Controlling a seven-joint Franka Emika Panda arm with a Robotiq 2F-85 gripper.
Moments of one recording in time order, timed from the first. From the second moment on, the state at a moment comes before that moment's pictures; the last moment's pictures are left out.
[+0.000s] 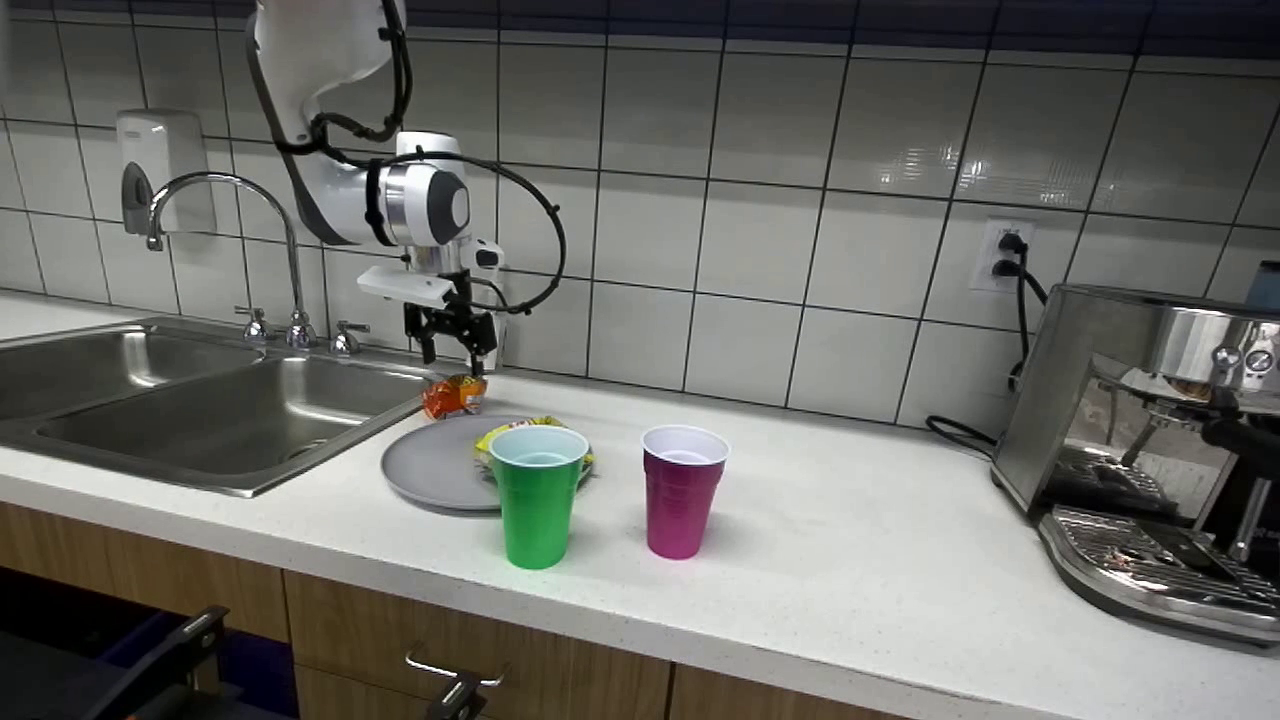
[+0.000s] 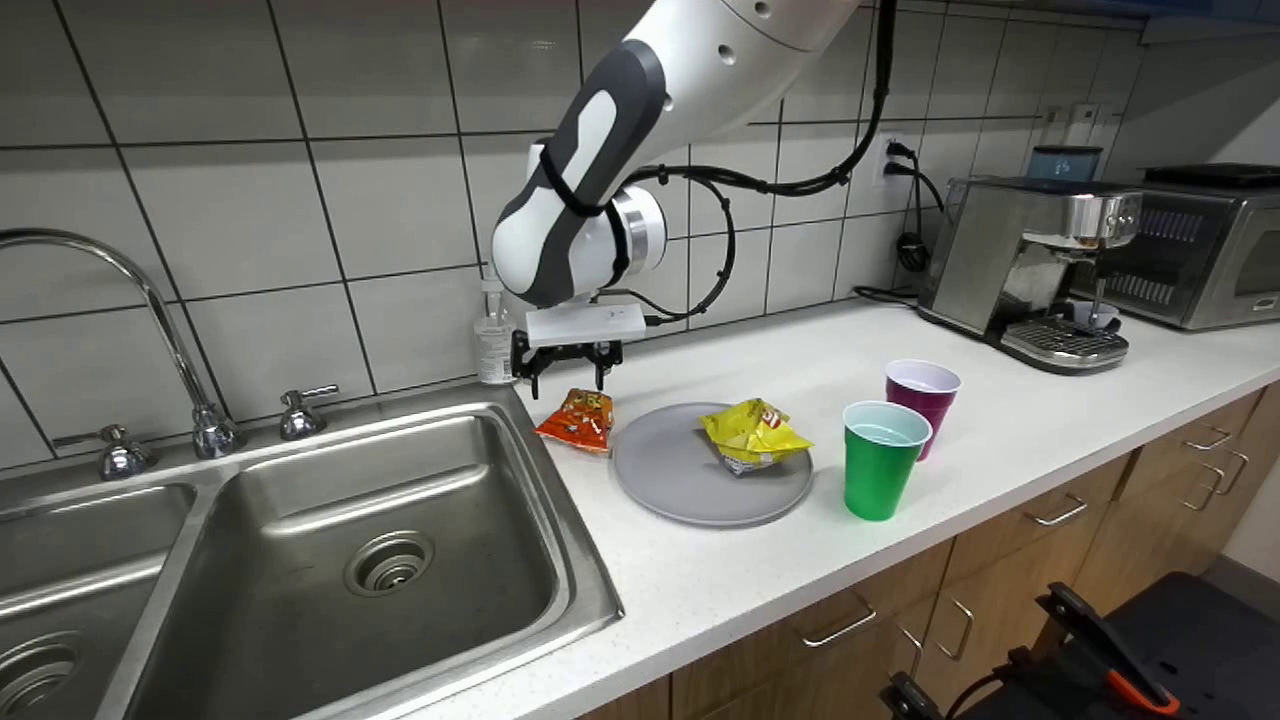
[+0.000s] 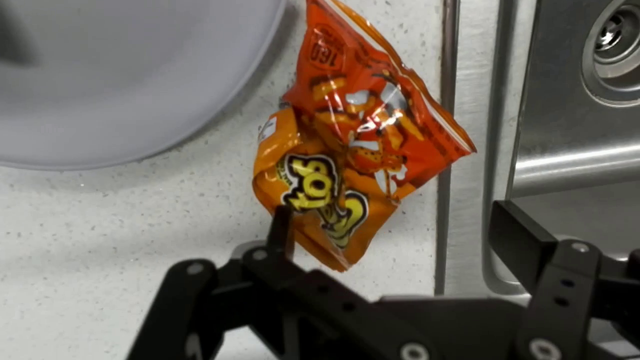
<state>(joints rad) 0.29 0.75 -0.03 -1.63 -0.04 2.58 0.36</state>
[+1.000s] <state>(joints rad) 0.21 0.55 -0.02 -1.90 -0.04 2.74 0.24</state>
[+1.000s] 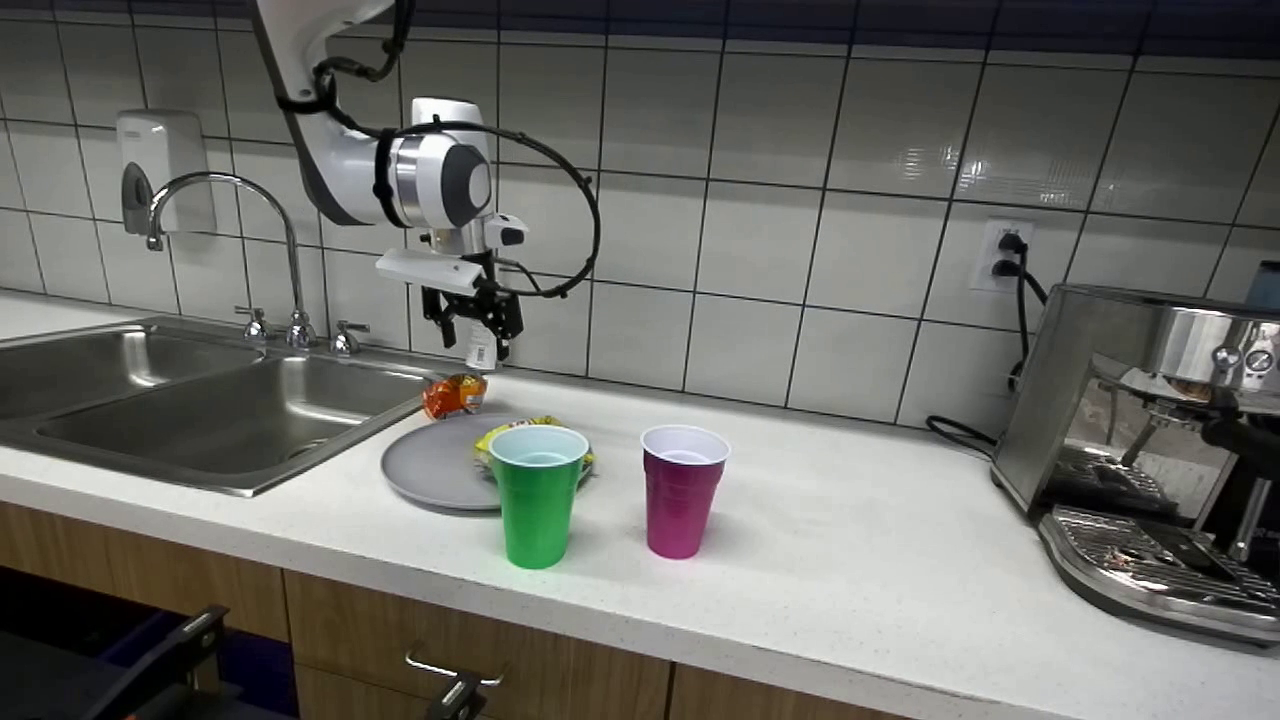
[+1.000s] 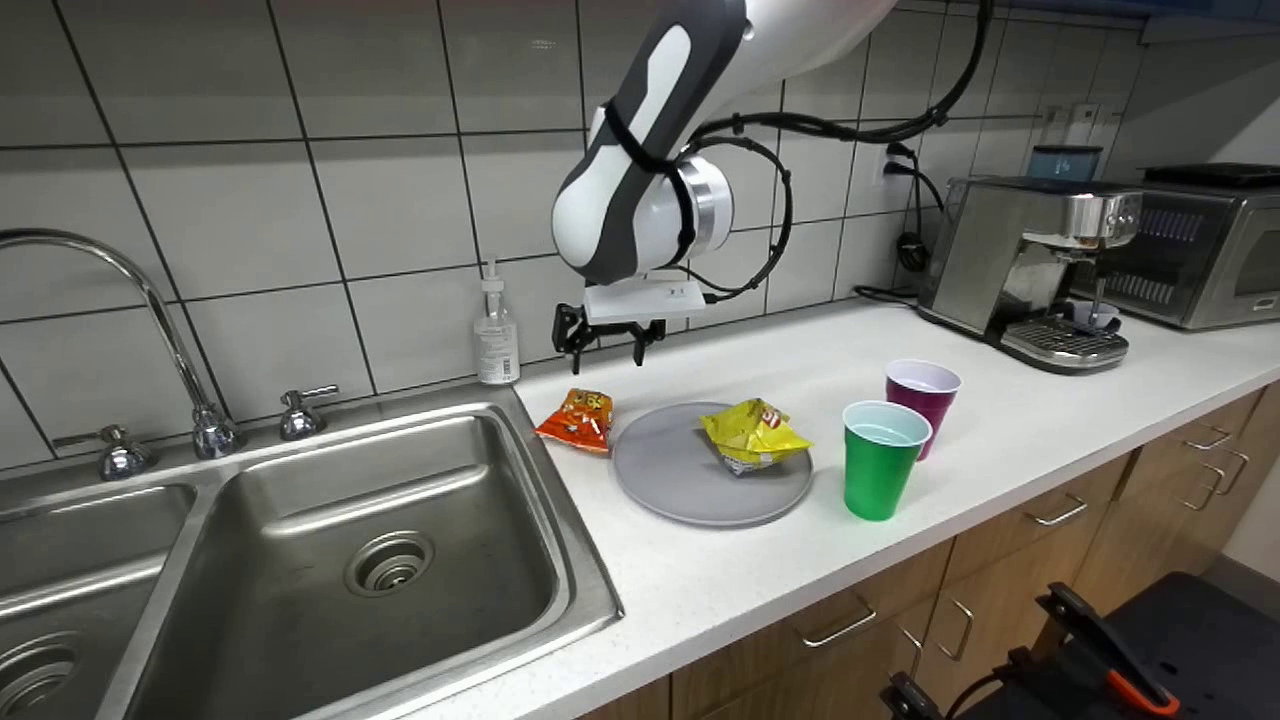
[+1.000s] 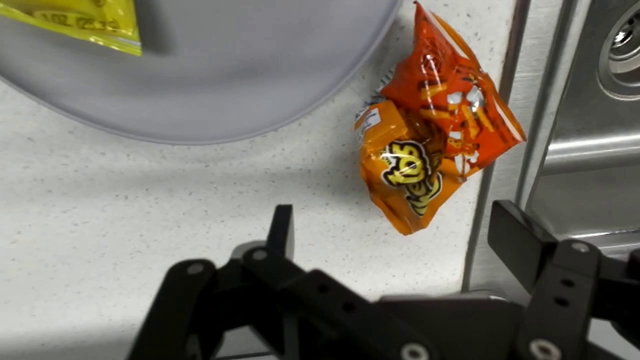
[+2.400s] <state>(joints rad) -0.04 0.41 0.06 -2.05 0.14 2.55 -0.07</state>
